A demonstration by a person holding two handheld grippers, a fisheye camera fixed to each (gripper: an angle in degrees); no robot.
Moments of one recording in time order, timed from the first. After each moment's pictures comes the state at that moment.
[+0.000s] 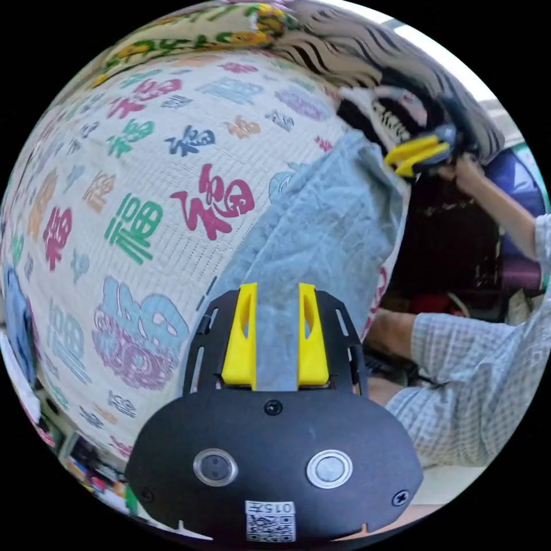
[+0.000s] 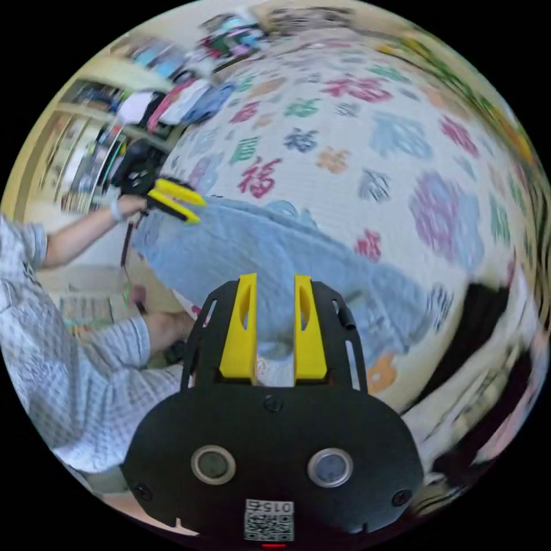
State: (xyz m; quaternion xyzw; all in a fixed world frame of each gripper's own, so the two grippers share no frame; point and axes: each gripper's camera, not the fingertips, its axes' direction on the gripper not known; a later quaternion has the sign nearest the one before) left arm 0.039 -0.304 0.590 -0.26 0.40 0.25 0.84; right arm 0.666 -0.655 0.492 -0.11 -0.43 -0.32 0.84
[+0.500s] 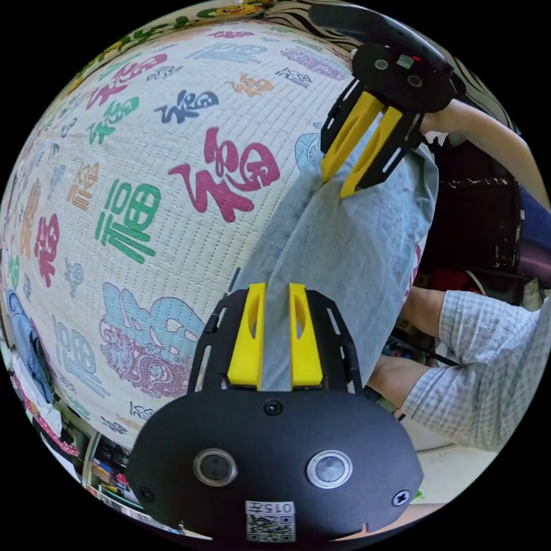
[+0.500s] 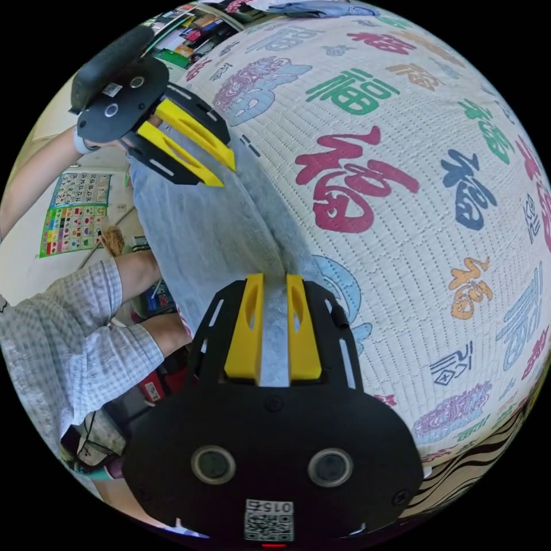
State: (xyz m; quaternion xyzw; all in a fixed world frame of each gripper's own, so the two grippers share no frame) left arm 0.144 -0.341 0.692 -0.31 0.37 0.29 0.83; right arm 0.429 -0.663 0.480 -0.19 -0.34 -0.60 0.70
